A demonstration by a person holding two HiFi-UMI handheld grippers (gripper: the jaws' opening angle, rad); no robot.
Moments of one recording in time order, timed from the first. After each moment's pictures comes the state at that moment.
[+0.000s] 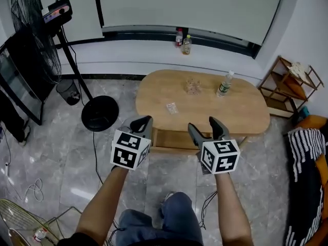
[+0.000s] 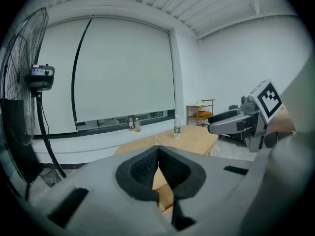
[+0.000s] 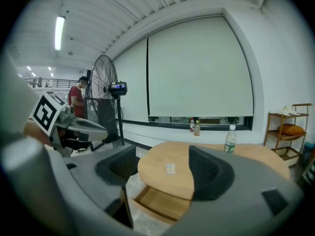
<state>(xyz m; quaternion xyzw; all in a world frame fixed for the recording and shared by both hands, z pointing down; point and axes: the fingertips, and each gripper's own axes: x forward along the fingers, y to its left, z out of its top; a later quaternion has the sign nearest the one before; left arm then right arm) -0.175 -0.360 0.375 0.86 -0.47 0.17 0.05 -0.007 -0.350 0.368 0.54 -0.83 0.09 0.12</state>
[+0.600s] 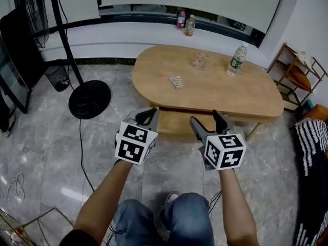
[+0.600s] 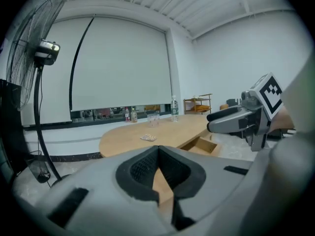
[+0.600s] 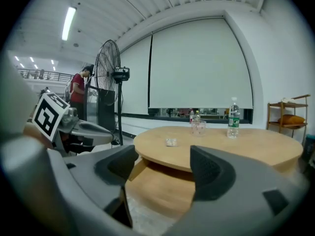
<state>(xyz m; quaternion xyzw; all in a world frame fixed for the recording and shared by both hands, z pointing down) -0.169 -0.367 0.574 0.88 -0.46 0.15 0.03 -0.018 -0.349 0.554 0.55 -0.83 0.06 0.11</state>
